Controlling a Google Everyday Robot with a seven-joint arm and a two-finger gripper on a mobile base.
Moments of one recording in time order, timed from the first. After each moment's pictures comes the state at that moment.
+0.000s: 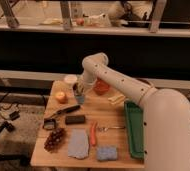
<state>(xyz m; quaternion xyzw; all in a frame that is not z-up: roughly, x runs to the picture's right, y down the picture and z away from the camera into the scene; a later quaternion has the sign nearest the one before) -0.062 0.009 0.865 -0.18 -0.27 -0.40 0.86</state>
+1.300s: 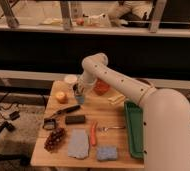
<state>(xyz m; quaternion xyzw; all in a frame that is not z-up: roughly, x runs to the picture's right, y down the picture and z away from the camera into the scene) -0.062 0.010 0.866 -0.18 -0.26 -0.40 0.86</state>
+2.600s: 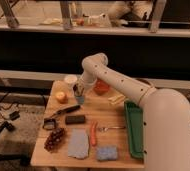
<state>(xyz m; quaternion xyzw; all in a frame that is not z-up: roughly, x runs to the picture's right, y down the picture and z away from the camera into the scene) -0.062 0.010 0.866 -0.18 -0.26 -0.40 0.86</state>
